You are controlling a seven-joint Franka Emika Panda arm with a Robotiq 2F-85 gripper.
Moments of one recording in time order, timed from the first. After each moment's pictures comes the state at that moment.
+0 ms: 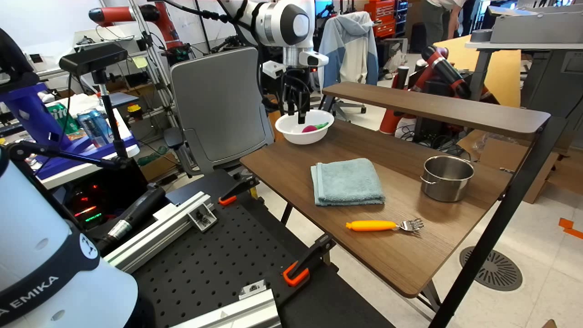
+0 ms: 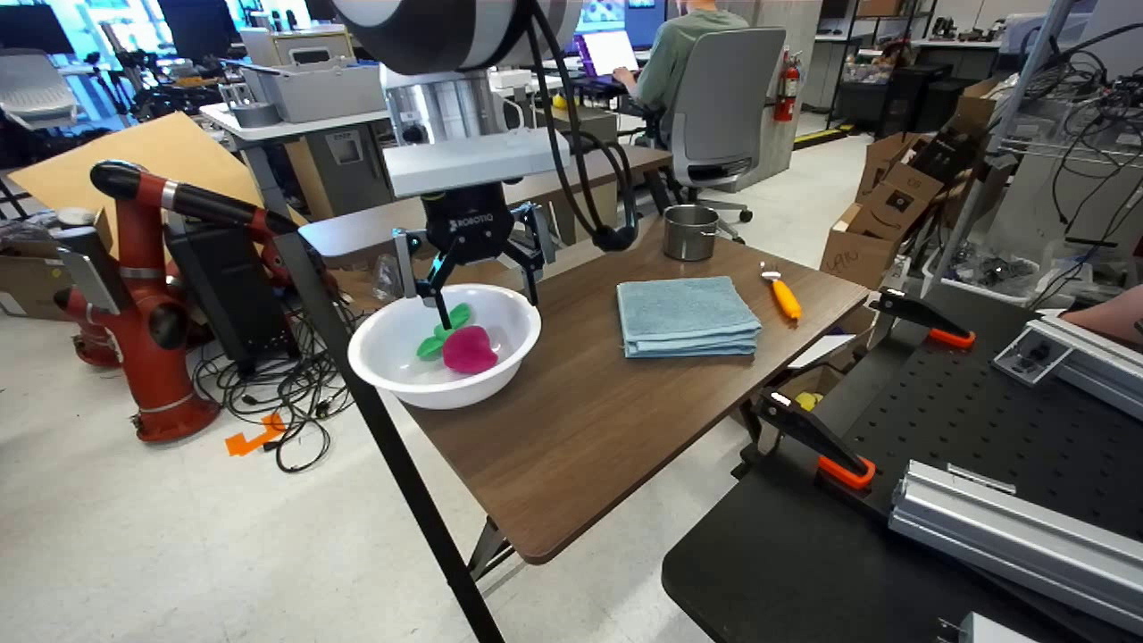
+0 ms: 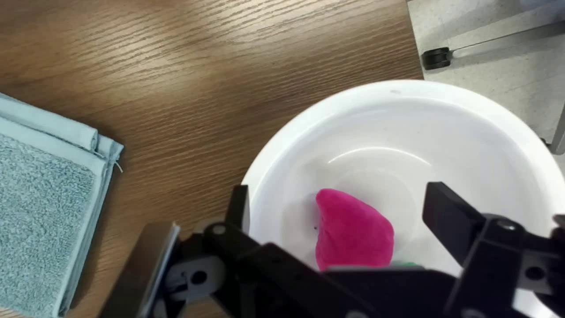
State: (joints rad) arm 0.35 0.76 0.07 -1.57 0.03 2.20 0.65
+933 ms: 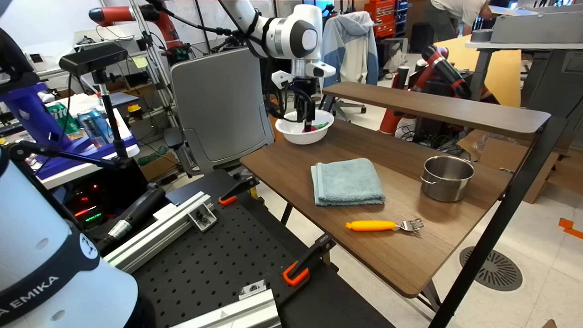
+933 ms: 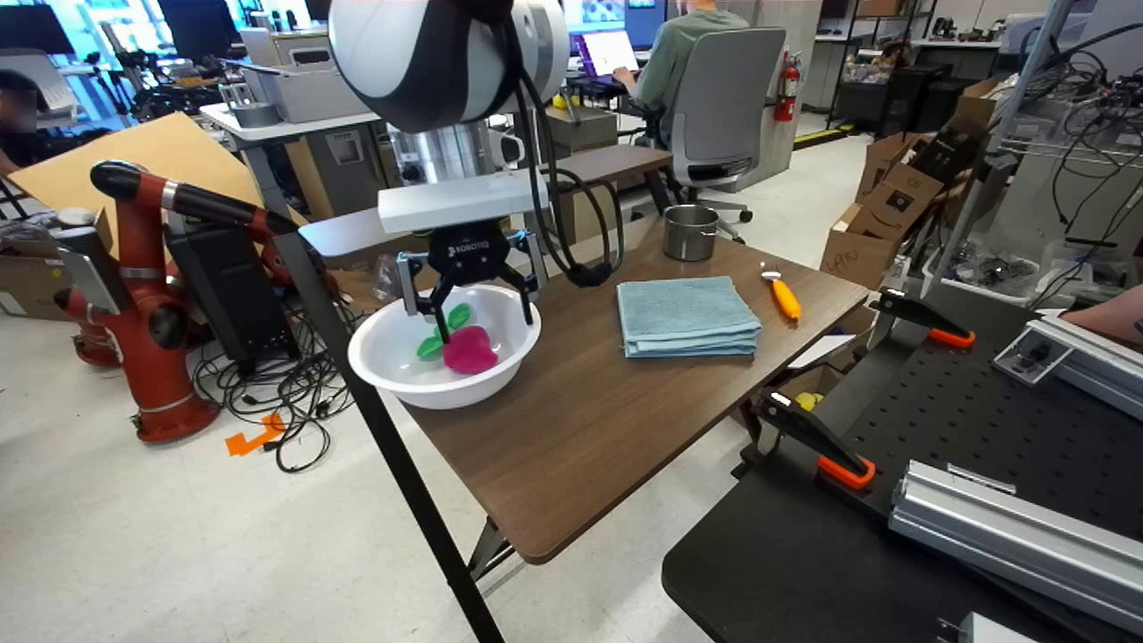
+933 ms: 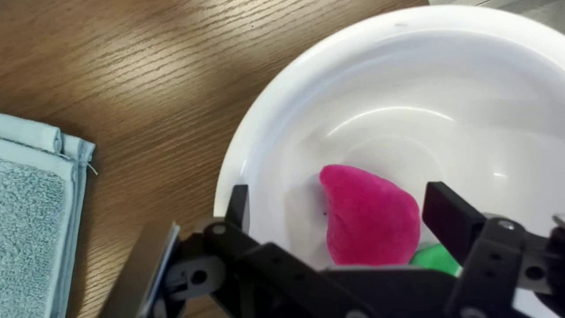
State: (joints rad) arm 0.35 0.88 0.05 -1.44 0.03 2.20 0.76
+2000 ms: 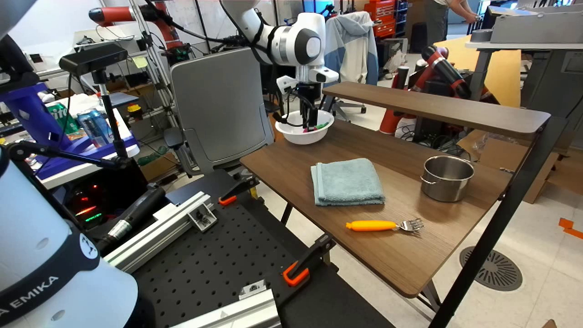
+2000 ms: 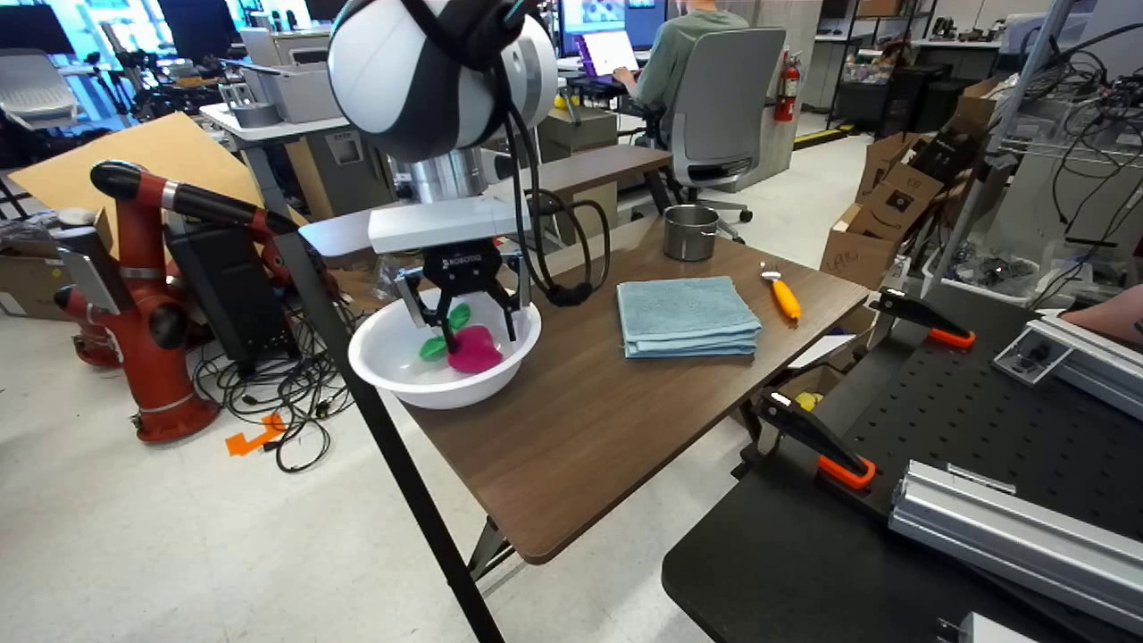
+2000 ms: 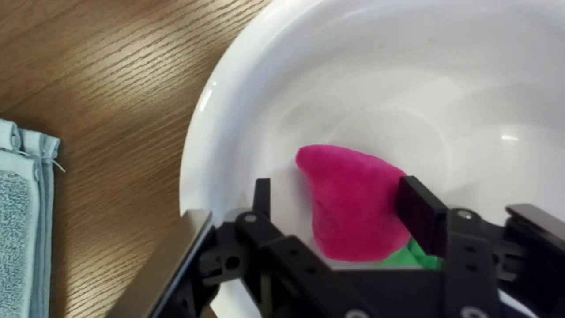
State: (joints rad) arm 0.36 0.97 0.03 -1.34 0.03 2.20 0.82
